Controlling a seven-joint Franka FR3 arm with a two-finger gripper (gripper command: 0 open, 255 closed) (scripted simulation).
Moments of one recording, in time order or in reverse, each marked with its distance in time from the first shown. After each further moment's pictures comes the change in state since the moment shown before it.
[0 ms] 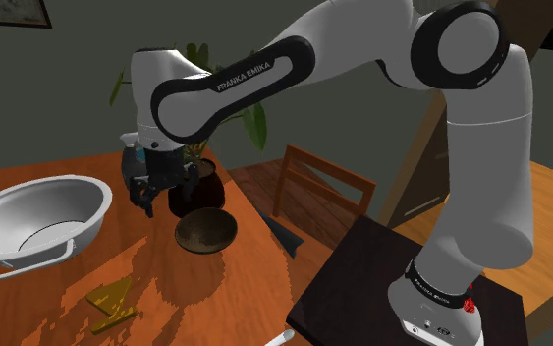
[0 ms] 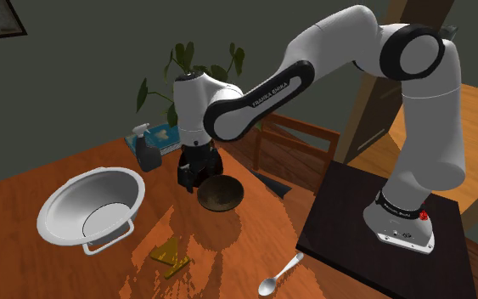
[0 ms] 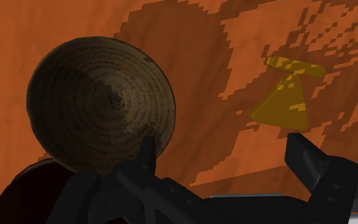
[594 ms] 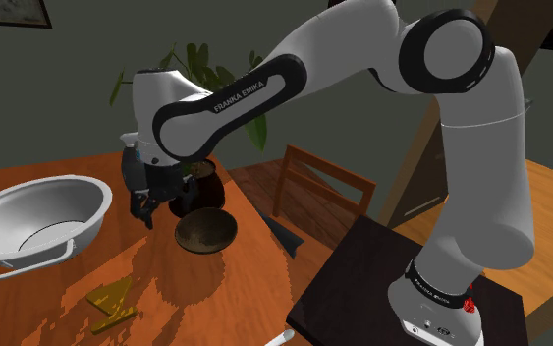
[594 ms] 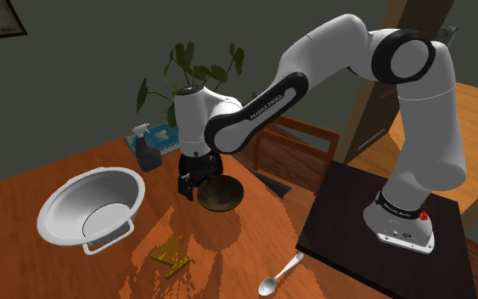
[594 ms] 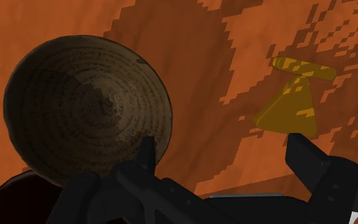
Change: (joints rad) arm 0.014 0.048 -0.010 -0.020 -0.020 0.068 0.013
